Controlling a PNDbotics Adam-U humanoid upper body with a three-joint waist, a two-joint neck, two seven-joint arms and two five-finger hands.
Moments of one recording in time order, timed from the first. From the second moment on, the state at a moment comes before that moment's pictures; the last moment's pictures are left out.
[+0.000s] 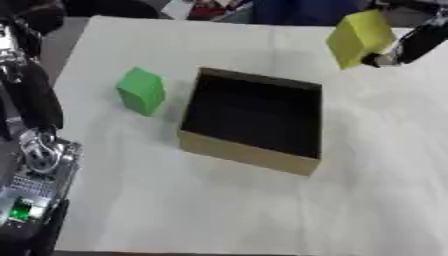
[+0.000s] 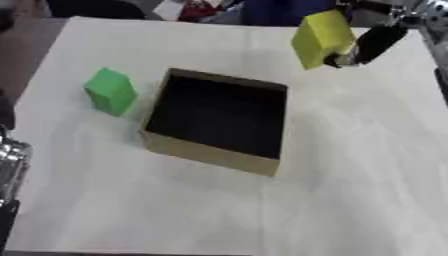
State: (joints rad) left arm -0.39 0.33 0.01 -1.98 -0.13 -0.11 0.57; right arm -1.21 -0.49 0.24 -1.11 0.59 -0.11 0.65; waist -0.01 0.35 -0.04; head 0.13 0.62
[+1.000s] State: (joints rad) left arm -0.41 0.32 0.00 -1.98 -0.12 -0.12 0.56; right arm -1.18 -0.33 0.37 -1.28 0.48 -0.01 0.79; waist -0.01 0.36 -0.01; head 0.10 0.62
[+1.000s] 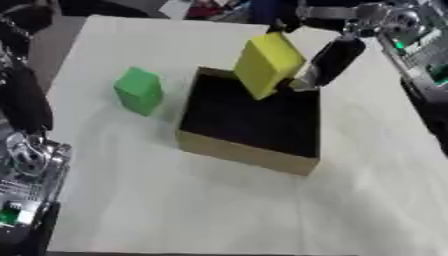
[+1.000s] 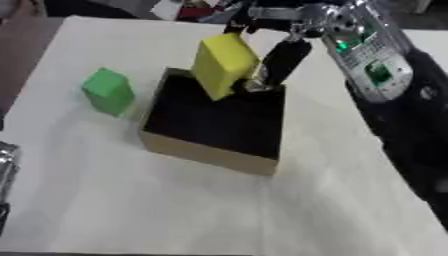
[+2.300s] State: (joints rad) left arm -0.41 0.32 0.00 -1.98 -0.12 -0.12 0.56; right arm -1.19 -0.32 0.33 -1.23 0.52 -0.10 0.82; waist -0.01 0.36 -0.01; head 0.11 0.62
